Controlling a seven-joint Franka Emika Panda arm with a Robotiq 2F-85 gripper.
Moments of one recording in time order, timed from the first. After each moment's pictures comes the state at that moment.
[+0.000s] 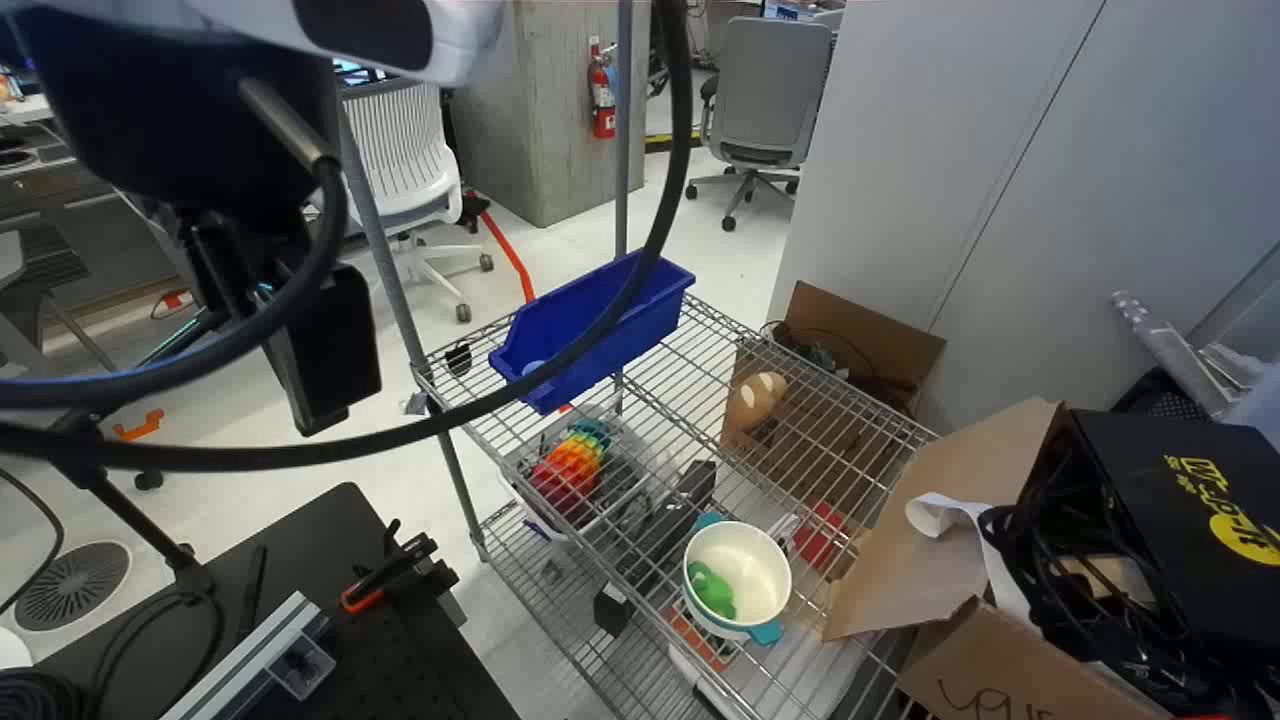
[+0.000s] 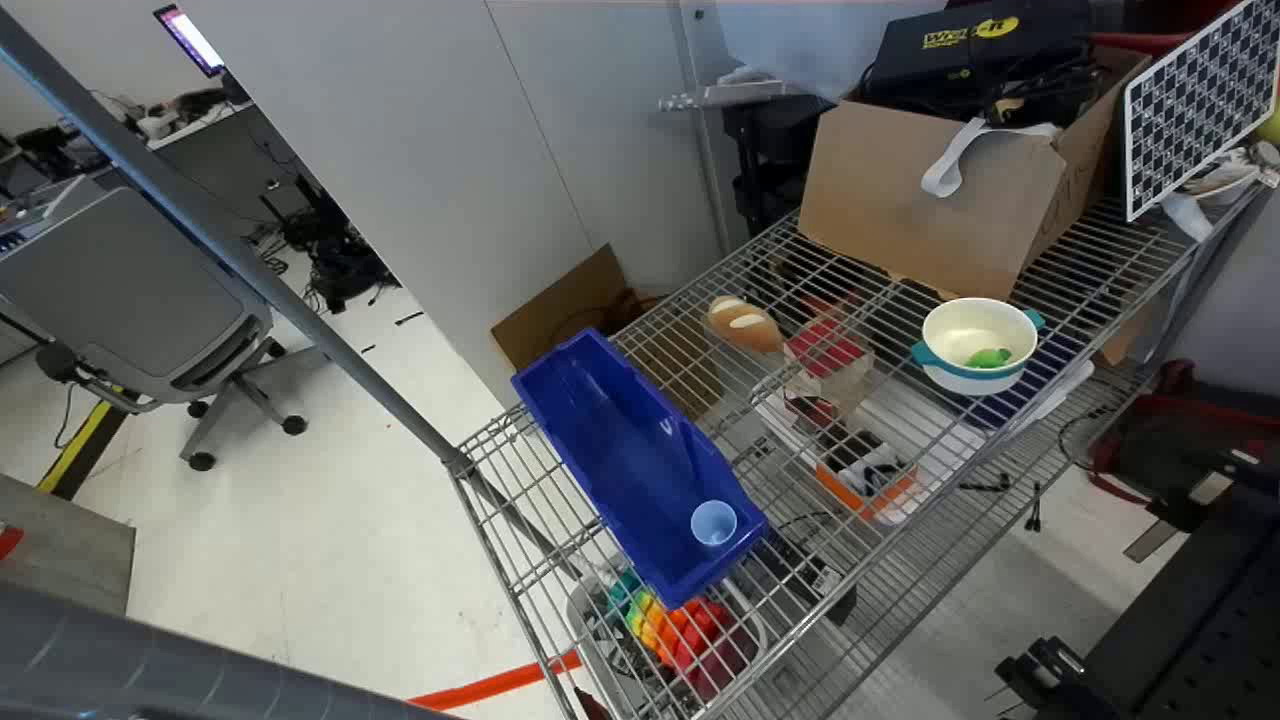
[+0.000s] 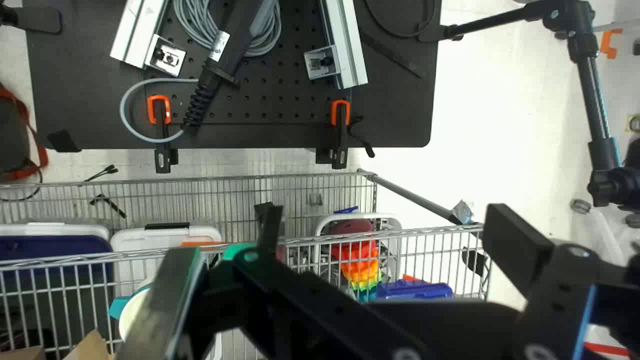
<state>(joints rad) 0.05 -0.63 -0.12 -2.36 0.15 1.57 -0.15</state>
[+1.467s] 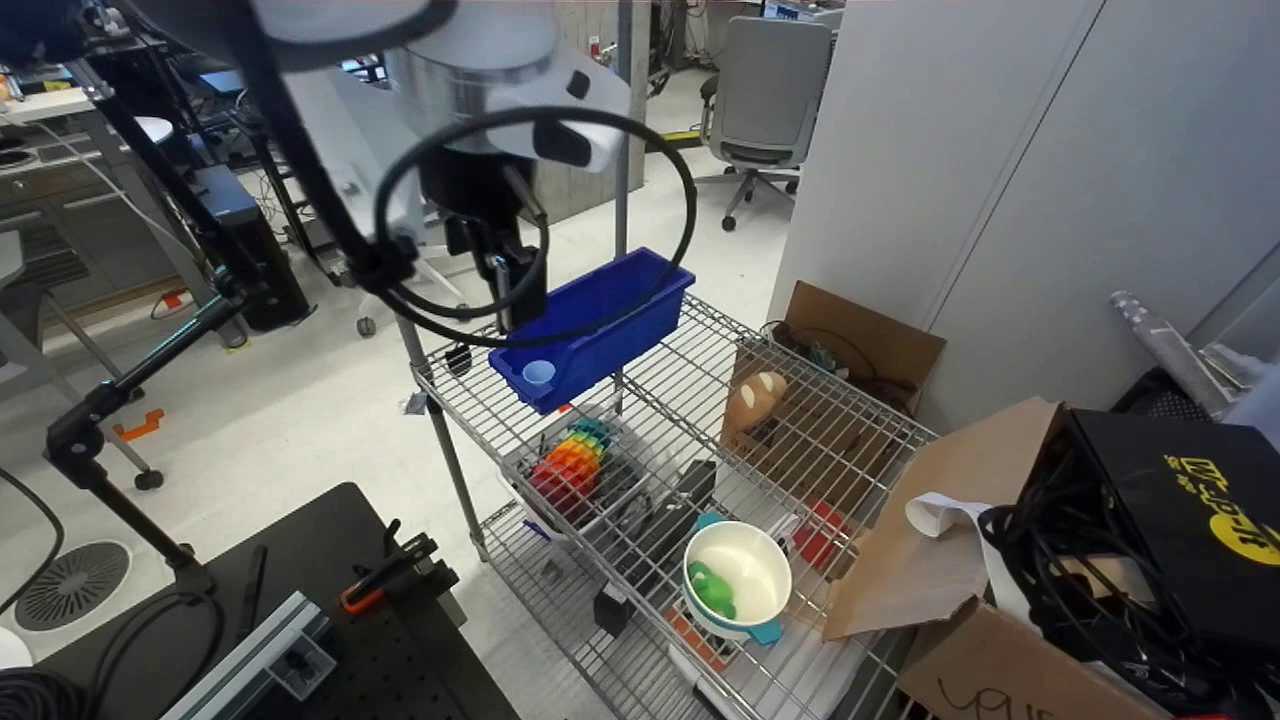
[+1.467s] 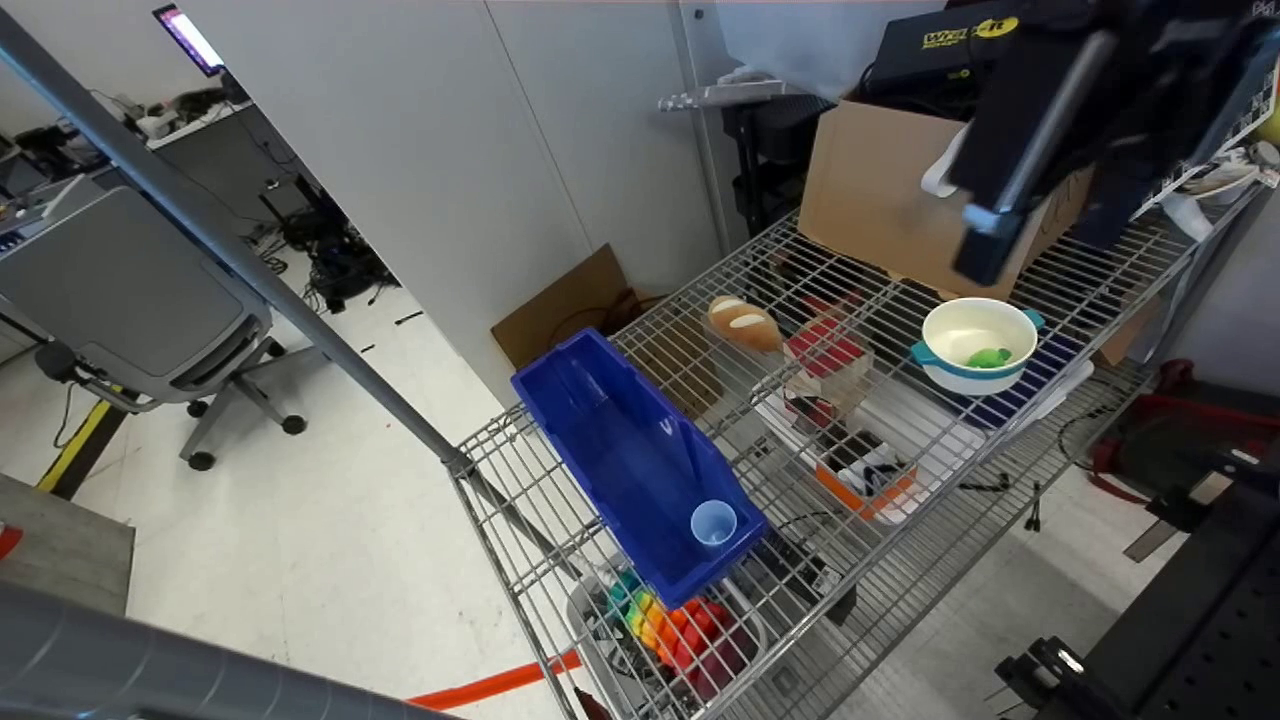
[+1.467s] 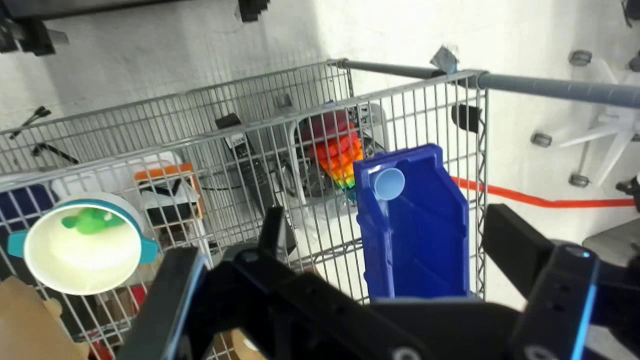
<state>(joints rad) 0.07 -0.25 0.03 -2.30 0.35 2.10 0.05</state>
